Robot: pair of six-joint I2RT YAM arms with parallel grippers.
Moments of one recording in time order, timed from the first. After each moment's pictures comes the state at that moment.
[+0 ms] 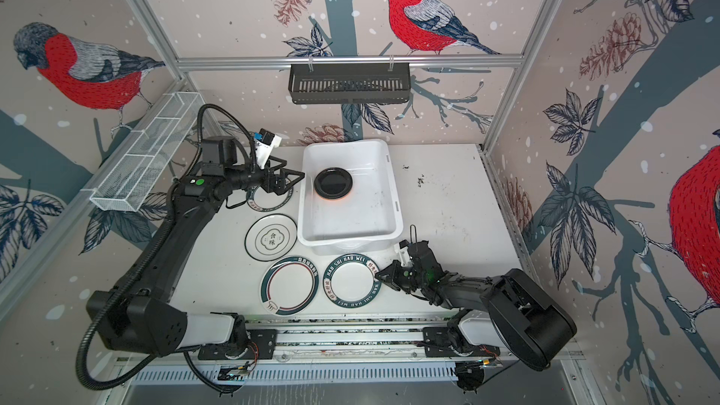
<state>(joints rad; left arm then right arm) -0.11 1.36 1.36 -0.57 0.74 0.16 0.60 1.28 0.15 0.42 -0.58 1.06</state>
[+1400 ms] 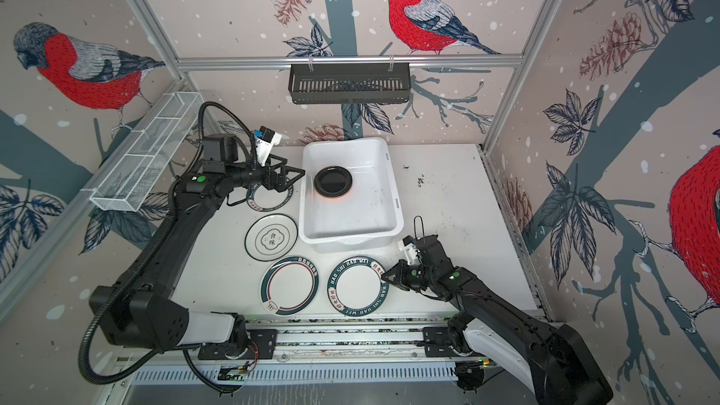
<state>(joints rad) -0.11 1.38 1.39 -0.57 0.73 0.13 0.54 0.91 0.28 -0.18 -0.67 0.86</state>
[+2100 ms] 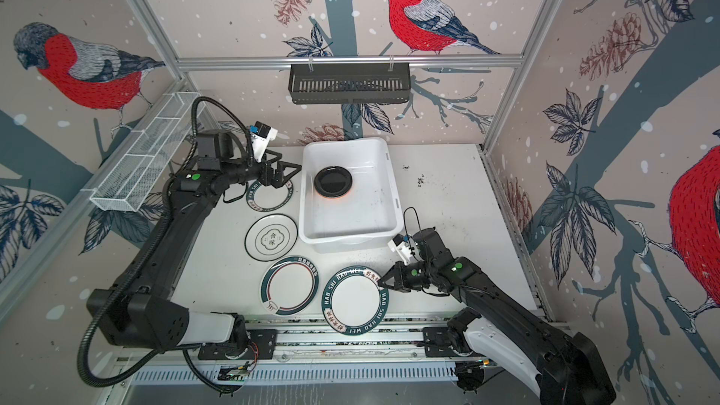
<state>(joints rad) -0.09 1.39 1.44 -0.60 0.69 0.16 0.59 0.89 0.47 -0.48 -0.81 0.65</state>
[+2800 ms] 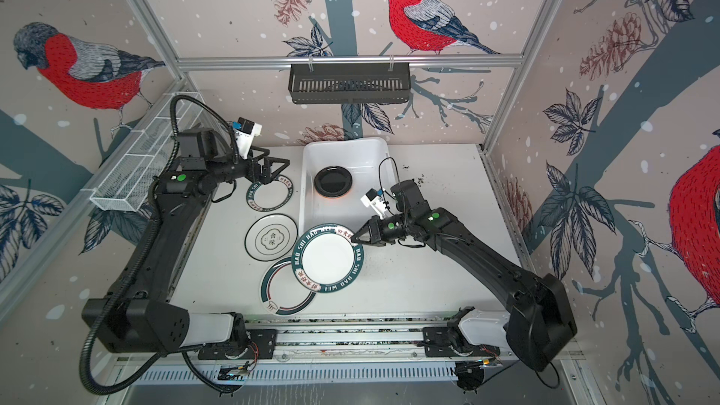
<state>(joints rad) 0.00 1.35 1.45 -0.60 0.75 0.15 0.58 1.33 1.03 -0.46 -0.92 0.57</state>
